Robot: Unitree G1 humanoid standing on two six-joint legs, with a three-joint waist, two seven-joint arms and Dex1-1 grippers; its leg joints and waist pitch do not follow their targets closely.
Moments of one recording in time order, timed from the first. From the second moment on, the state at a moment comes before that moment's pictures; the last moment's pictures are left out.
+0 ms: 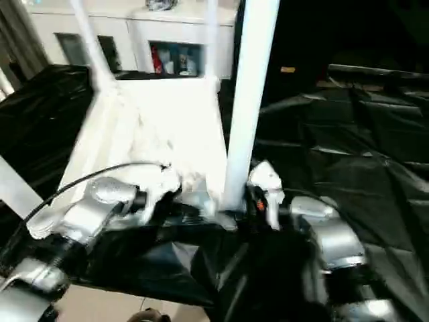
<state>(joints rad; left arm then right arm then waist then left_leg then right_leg) -0.59 0.22 -0.30 0.54 0.01 0.24 -1.10 -0.35 -0.33 0.10 0.32 0.18 0.28 0.88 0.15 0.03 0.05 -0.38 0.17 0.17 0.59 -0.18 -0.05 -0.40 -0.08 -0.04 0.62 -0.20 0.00</state>
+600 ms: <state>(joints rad) -0.71 0.04 -0.25 0.72 0.07 0.26 -0.79 -0.43 -0.14 -0.02 0.45 0.11 0.25 0.42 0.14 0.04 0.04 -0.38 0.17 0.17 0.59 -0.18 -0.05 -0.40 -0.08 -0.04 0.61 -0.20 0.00</state>
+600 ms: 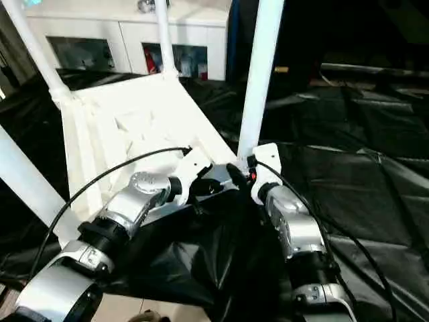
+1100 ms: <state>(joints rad) -0.61 0.20 -0.30 0.59 0.03 0.17 -1.13 -0.33 -0.40 0.10 0.28 0.19 0.30 0.96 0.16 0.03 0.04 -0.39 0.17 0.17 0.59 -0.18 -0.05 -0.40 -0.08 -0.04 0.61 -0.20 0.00</state>
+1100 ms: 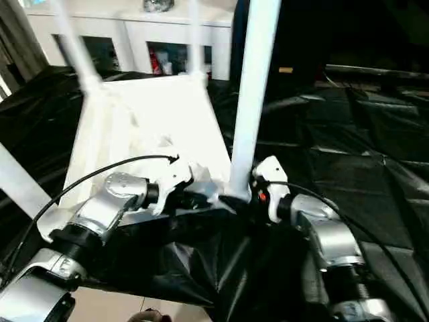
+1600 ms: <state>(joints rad) -0.57 0.29 -0.32 0.52 0.00 0.16 -1.28 -0.34 -0.47 0.18 0.24 0.20 0.31 1.14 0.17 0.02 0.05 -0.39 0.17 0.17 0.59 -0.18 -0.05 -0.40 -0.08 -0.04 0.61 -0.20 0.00</state>
